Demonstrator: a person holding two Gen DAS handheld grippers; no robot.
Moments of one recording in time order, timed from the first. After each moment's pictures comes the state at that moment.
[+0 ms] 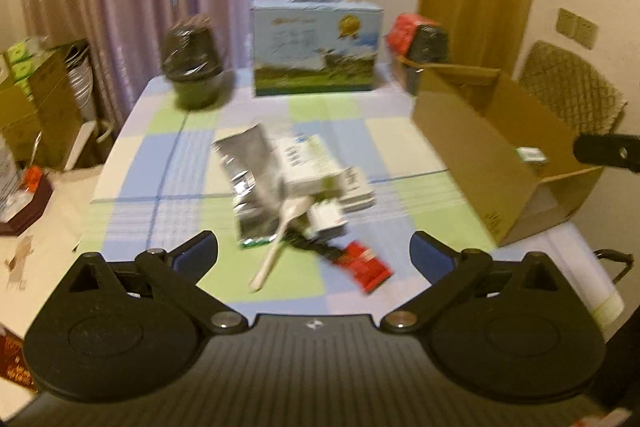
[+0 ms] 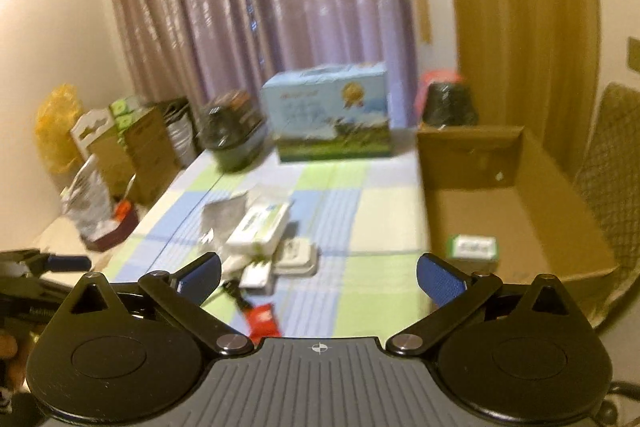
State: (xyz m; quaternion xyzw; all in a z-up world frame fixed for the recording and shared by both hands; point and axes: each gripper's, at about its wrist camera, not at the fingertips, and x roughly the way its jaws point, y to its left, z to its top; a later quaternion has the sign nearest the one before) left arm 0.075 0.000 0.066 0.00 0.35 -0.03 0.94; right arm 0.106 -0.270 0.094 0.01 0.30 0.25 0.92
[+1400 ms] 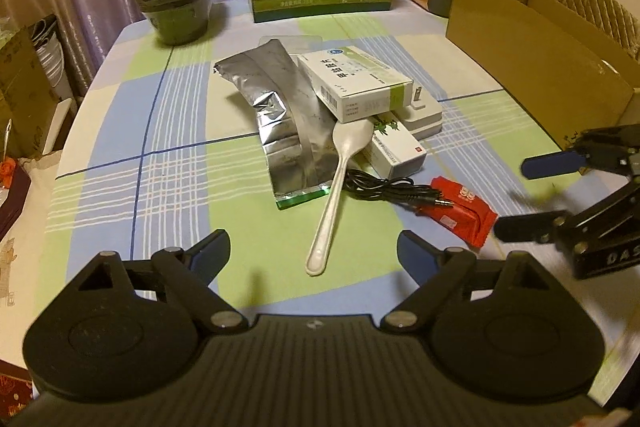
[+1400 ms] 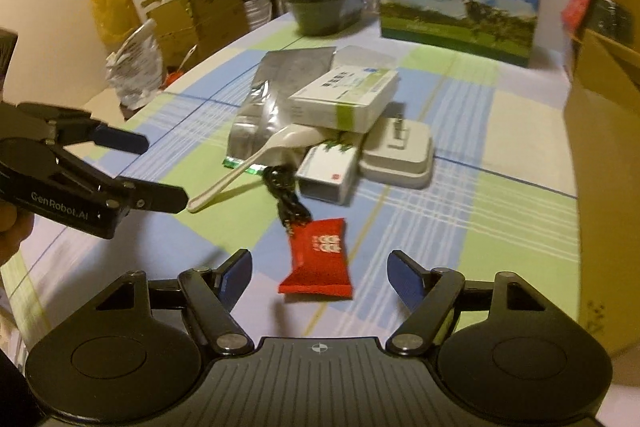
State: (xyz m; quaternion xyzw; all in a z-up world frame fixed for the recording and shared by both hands) left arm 0.154 0.053 -0.046 0.04 0.41 -0.07 0.91; right arm 0.169 -0.164 -0.058 -0.10 0.39 0.37 0.84
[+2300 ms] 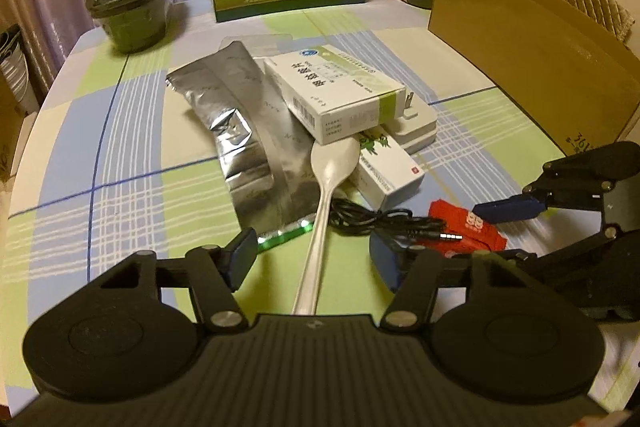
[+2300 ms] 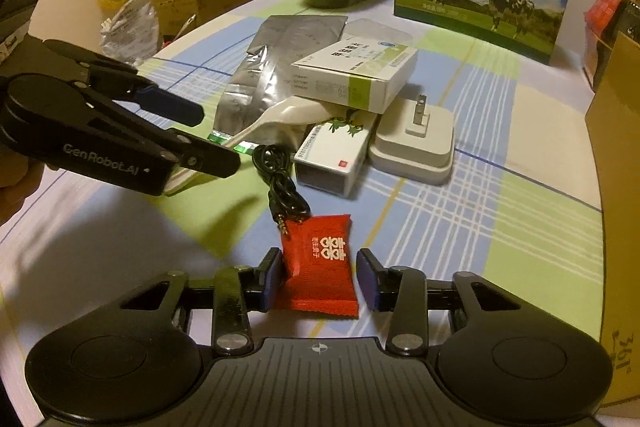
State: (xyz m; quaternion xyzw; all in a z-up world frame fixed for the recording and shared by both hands) left arm 0.203 0.042 -0.067 0.05 0.42 -0.12 0.90; right arm 0.186 -0.139 -0.085 -0.14 0.40 0.36 0.83
